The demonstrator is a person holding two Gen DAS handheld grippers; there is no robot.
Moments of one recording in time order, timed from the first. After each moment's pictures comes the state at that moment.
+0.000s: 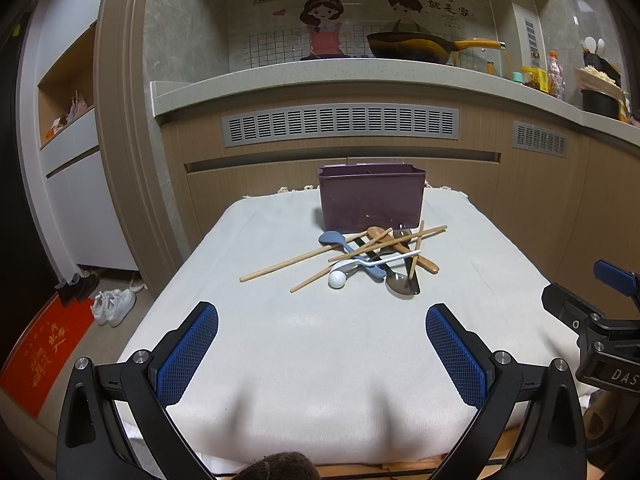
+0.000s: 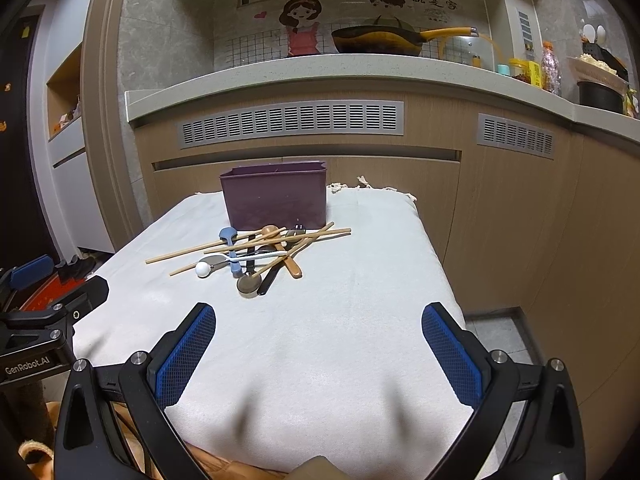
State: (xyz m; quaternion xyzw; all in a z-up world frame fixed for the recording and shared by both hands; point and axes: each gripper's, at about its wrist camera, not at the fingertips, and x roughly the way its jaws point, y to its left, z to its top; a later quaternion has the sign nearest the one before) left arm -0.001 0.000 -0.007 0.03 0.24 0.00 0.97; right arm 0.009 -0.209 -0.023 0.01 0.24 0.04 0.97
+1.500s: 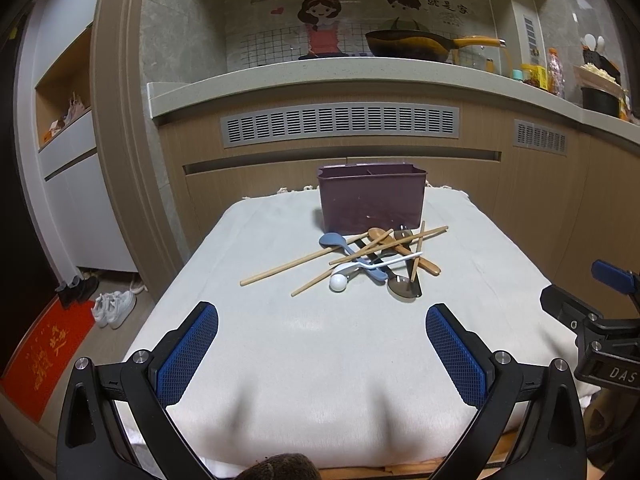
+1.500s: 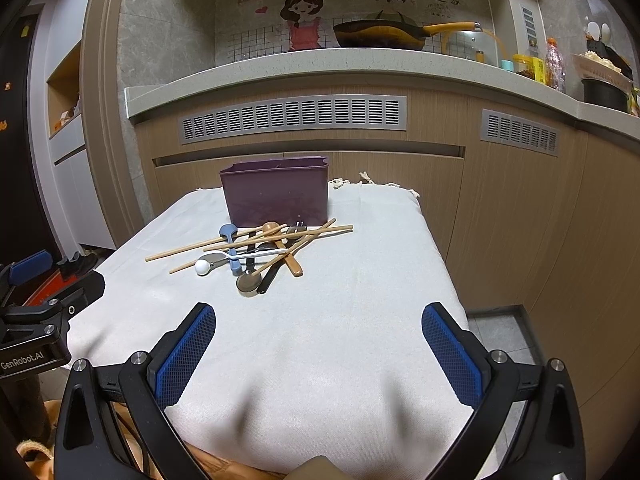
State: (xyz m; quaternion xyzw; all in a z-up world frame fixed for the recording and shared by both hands) left arm 0.009 0.001 -0.004 0.03 0.24 -0.01 0.97; right arm 0.018 -0.210 -0.021 0.00 0.25 0.04 0.97
